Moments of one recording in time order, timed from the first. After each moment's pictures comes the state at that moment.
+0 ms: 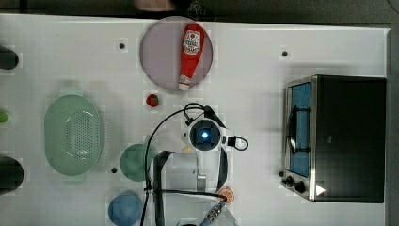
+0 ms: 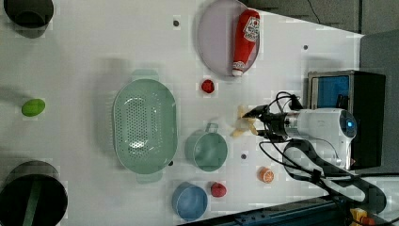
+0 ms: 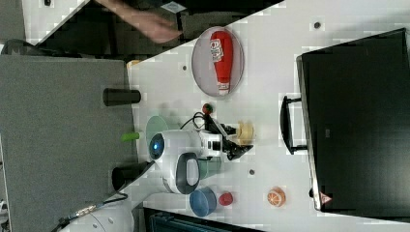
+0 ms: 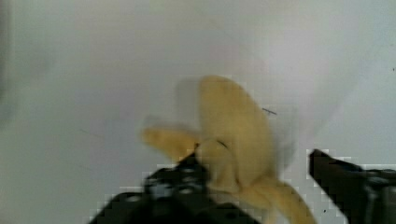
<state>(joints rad) 0.00 0.36 0.01 -2.48 0.00 1.21 0.13</state>
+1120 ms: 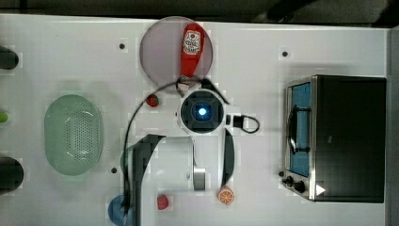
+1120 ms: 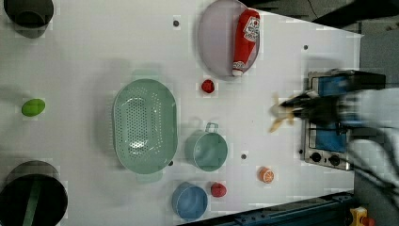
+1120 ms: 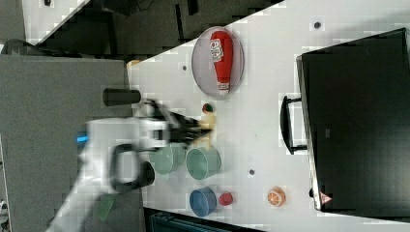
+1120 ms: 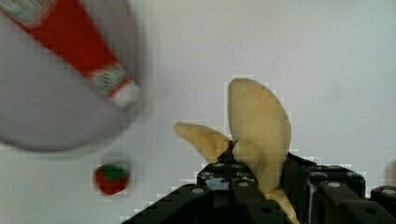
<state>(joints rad) 0.00 -0.01 0.02 -2.28 -0.01 0.69 0.14</state>
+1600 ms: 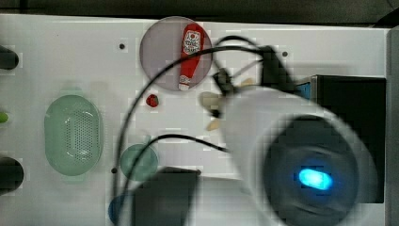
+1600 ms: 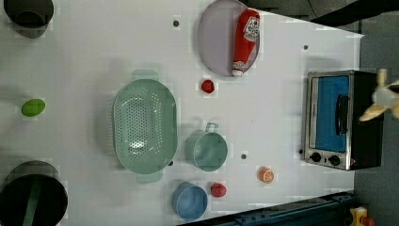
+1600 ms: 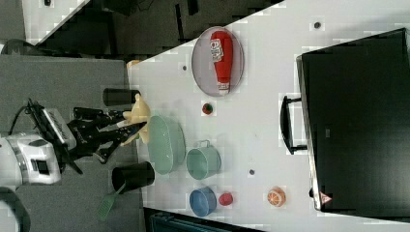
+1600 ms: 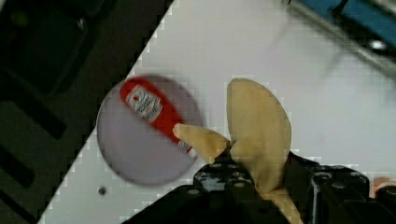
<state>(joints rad) 0.02 -0.24 -0.13 -1.92 -0.02 0.33 0.13</state>
